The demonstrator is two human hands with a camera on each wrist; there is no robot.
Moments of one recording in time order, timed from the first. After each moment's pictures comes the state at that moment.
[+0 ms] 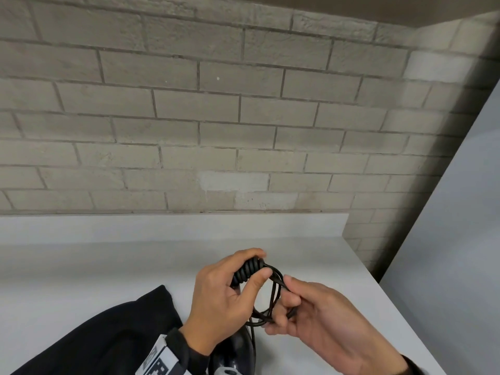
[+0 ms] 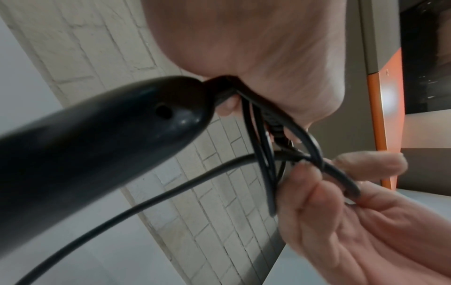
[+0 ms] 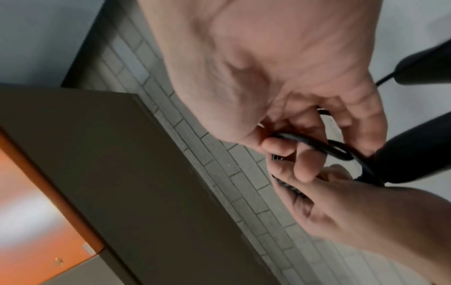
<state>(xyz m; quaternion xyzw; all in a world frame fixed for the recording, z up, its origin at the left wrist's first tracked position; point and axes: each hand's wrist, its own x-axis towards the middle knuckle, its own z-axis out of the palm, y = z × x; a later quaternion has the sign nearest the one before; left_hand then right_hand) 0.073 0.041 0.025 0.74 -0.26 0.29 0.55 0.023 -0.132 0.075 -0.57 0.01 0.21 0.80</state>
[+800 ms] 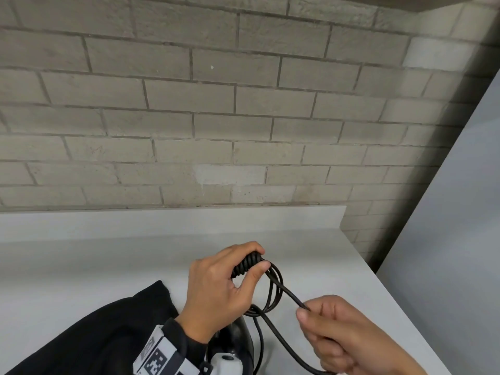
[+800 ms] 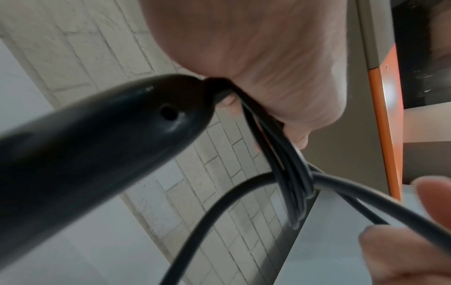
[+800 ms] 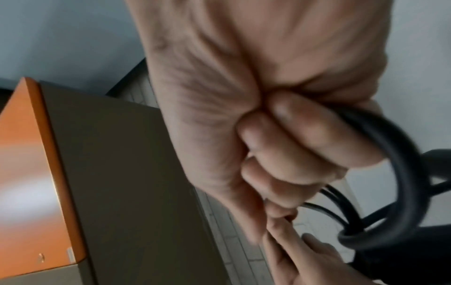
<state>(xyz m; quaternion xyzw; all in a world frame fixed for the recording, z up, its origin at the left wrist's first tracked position) 0.080 0.042 0.029 0.78 -0.28 0.35 0.44 0.012 -0.170 0.055 -0.64 -0.08 0.27 0.71</state>
